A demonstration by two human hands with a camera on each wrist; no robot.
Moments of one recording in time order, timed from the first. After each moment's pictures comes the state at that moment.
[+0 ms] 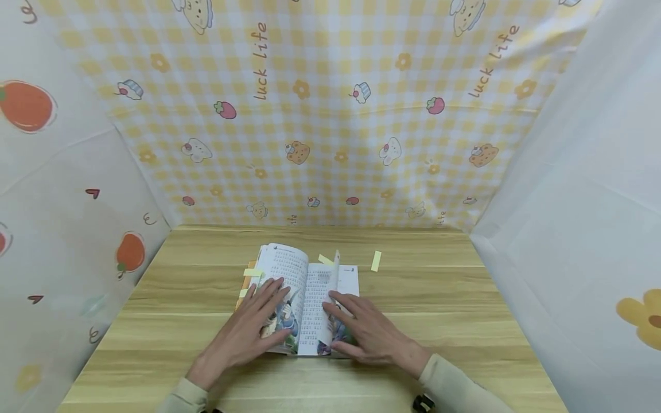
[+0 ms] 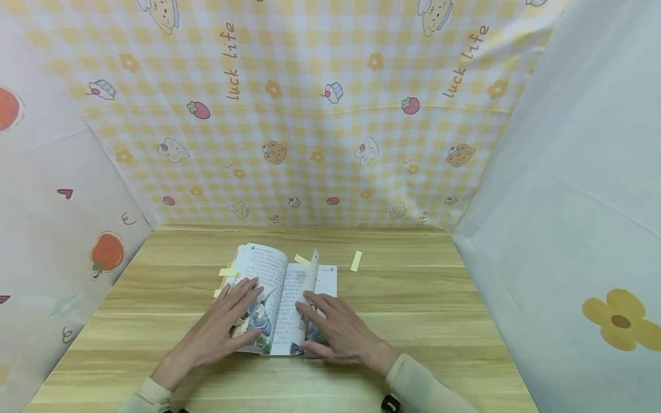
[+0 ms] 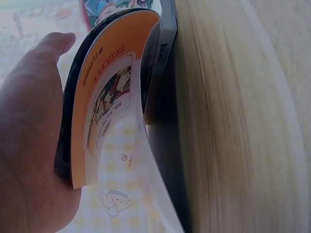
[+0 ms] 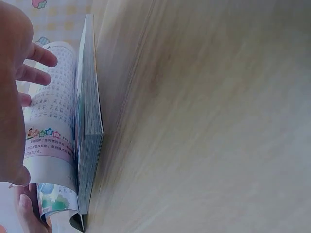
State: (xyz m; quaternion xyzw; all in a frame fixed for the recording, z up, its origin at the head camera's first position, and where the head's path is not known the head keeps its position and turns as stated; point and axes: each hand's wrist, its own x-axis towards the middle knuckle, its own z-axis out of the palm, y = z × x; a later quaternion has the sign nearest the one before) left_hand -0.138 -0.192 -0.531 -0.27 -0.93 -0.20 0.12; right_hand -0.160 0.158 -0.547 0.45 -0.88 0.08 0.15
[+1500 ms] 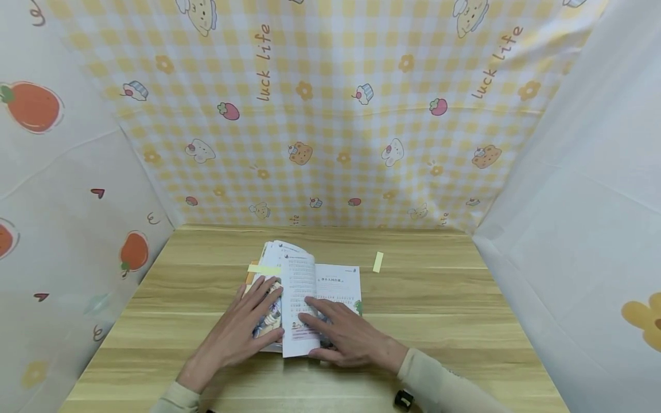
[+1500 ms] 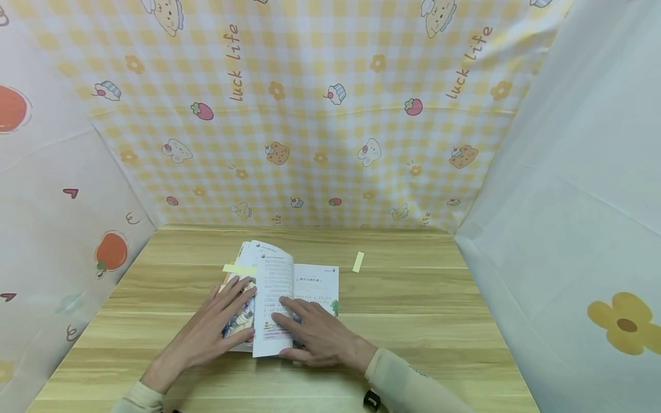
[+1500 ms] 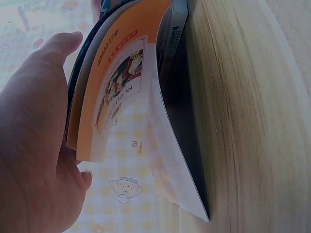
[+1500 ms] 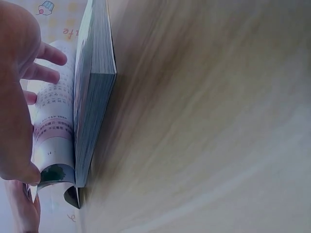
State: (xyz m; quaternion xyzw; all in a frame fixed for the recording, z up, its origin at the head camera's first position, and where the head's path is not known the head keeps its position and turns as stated) left_hand -0.133 -0.207 -0.521 -0.25 -0.94 -0.19 0.10; right_hand -0.162 0.113 -0.545 0.50 -0.86 0.07 0.07
